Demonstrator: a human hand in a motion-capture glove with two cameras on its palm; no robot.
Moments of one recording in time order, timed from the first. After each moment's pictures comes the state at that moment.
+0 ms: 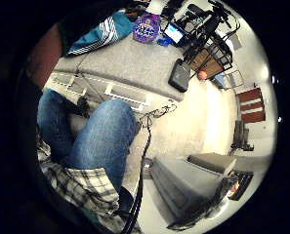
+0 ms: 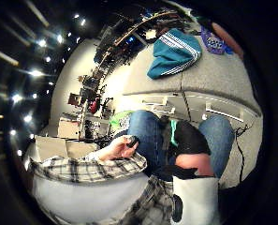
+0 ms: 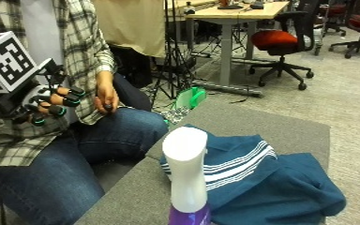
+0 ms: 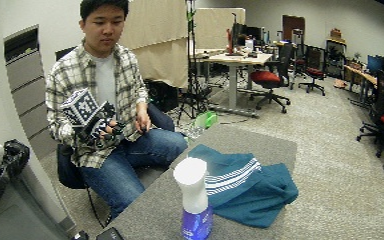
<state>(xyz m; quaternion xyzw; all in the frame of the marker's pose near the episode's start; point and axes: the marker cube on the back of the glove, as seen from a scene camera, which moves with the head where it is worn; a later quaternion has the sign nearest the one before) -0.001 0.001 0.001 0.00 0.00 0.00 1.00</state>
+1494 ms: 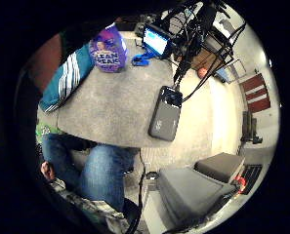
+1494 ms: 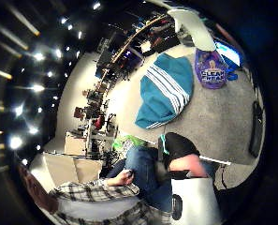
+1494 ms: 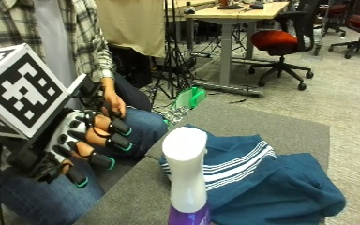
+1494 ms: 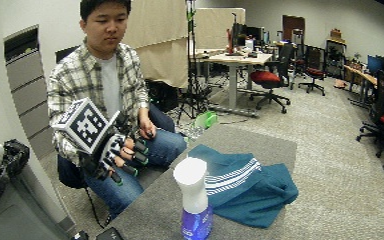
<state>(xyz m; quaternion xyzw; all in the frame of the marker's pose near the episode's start) 0.100 -0.166 -0.010 0.04 -0.05 0.05 1.00</state>
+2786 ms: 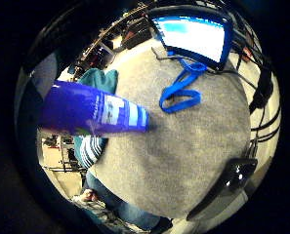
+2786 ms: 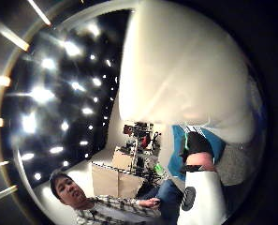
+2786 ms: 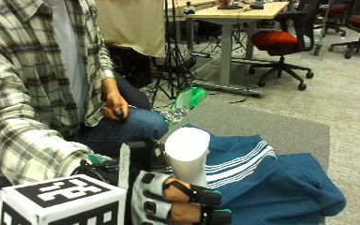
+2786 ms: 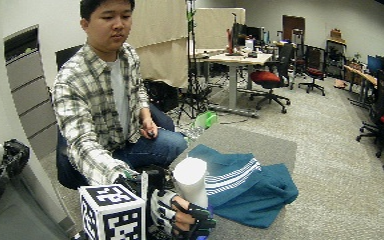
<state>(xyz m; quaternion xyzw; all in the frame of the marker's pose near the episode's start) 0.173 -0.317 0.039 0.13 -0.38 0.10 0.91</state>
